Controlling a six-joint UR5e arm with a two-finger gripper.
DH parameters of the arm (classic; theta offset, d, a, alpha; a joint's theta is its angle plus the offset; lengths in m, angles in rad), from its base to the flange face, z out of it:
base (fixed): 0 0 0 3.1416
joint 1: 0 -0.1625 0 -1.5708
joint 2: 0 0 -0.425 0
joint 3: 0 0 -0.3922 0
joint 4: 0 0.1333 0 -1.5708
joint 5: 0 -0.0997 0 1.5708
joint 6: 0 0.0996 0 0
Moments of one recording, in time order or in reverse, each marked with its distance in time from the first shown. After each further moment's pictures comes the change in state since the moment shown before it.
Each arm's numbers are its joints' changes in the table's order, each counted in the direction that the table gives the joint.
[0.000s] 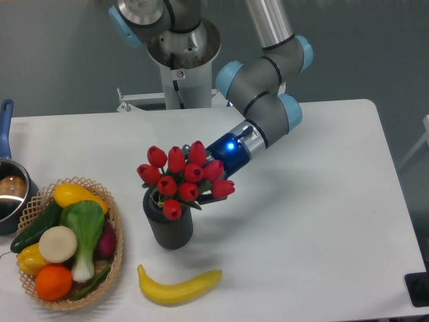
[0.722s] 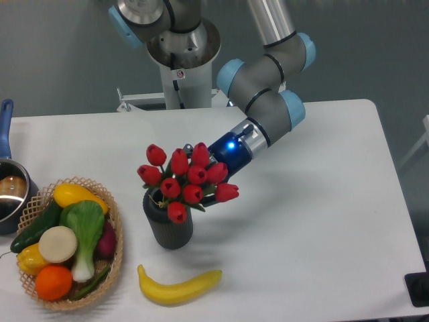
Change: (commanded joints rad) arm -0.002 0.021 0.011 0.000 -0.008 0.000
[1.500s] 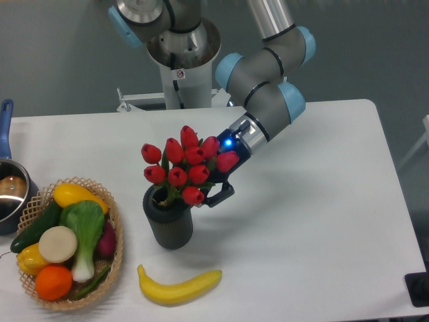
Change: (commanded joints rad) arm 0.002 0.052 0.002 0.000 -0.124 -0.002
